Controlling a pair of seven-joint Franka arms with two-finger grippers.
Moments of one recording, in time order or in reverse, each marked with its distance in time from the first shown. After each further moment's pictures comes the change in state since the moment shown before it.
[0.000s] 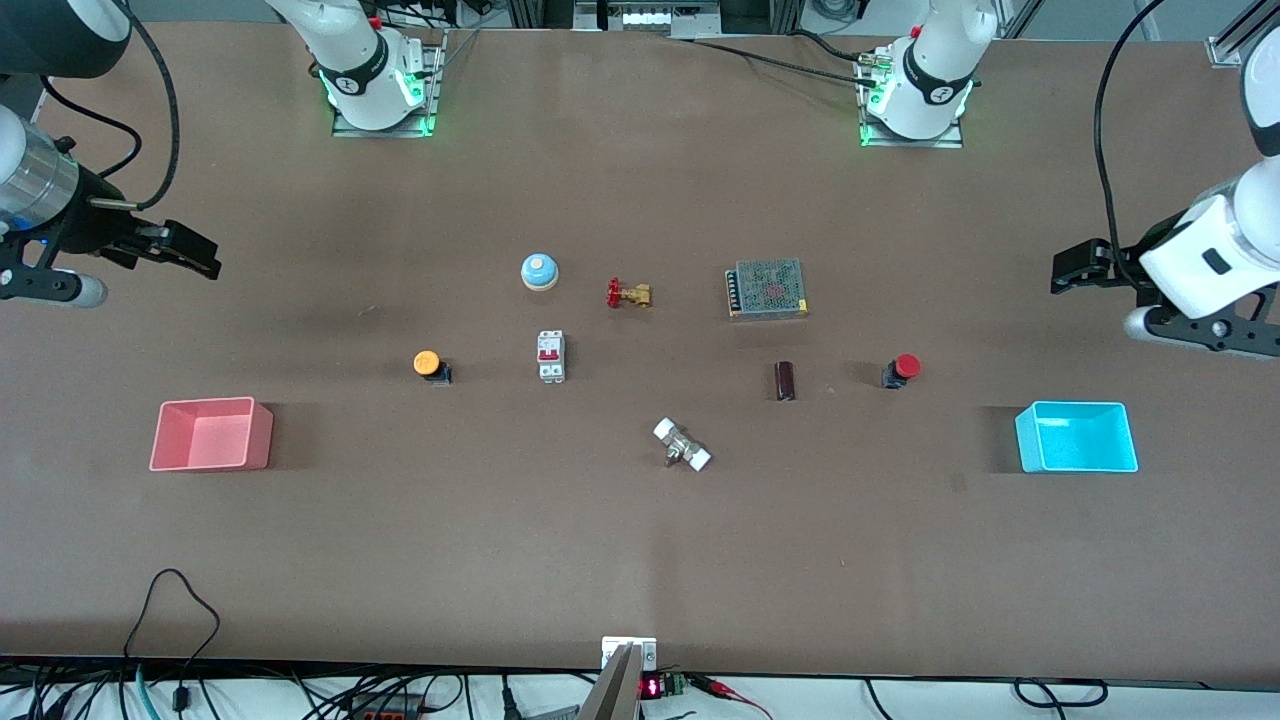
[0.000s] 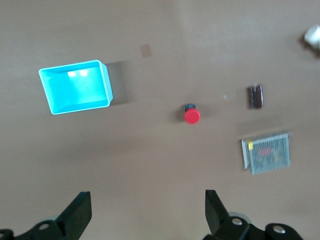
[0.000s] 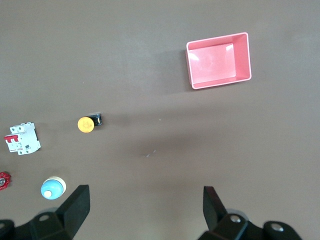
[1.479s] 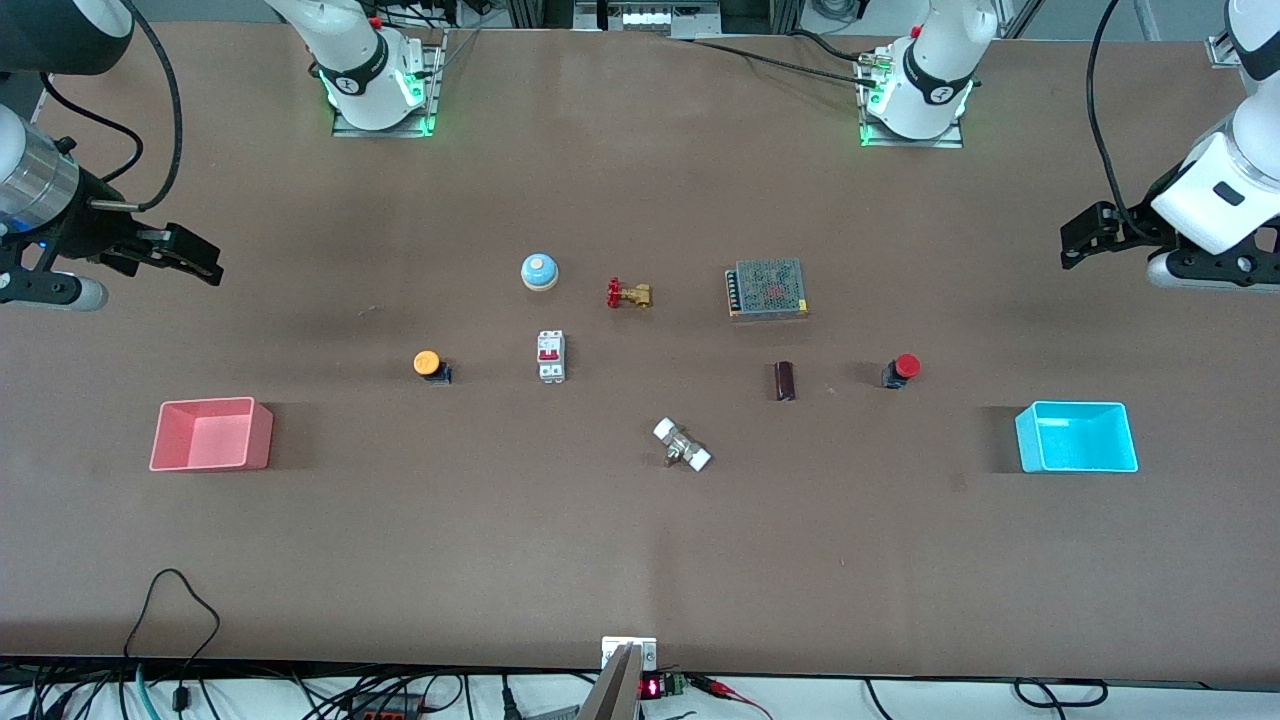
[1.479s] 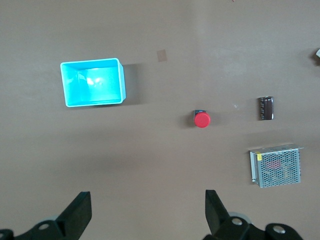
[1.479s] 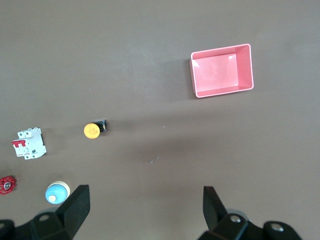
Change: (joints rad) left arm 0.007 -0.206 -0.010 -0.266 0.028 0.144 -0.037; right arm 0.005 0.018 0.003 0.039 0.000 0.004 0.000
